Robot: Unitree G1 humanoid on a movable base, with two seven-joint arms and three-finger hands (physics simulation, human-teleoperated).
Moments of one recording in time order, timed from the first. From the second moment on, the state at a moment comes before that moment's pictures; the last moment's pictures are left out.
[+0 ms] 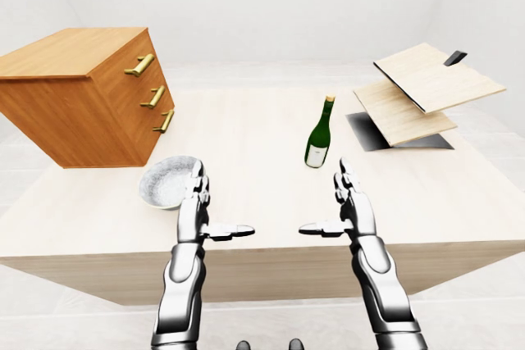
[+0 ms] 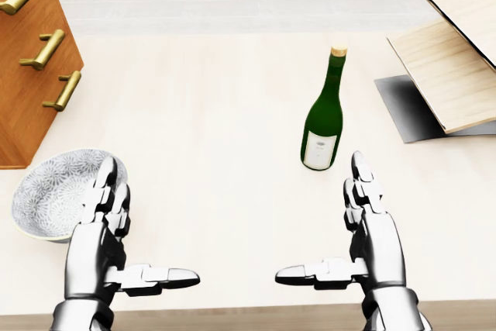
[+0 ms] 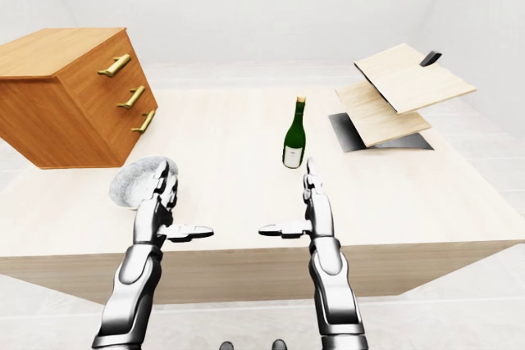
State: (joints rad) left arm 0.03 -0.04 0.04 -0.04 -0.01 -0.01 -0.05; right arm 0.02 -0.02 -0.01 -0.04 0.01 0.02 0.01
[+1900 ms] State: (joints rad) left arm 0.18 0.01 -0.01 -0.70 0.06 0.09 -0.08; right arm 0.09 -0.02 -0.10 -0.49 0.14 0.09 0.13
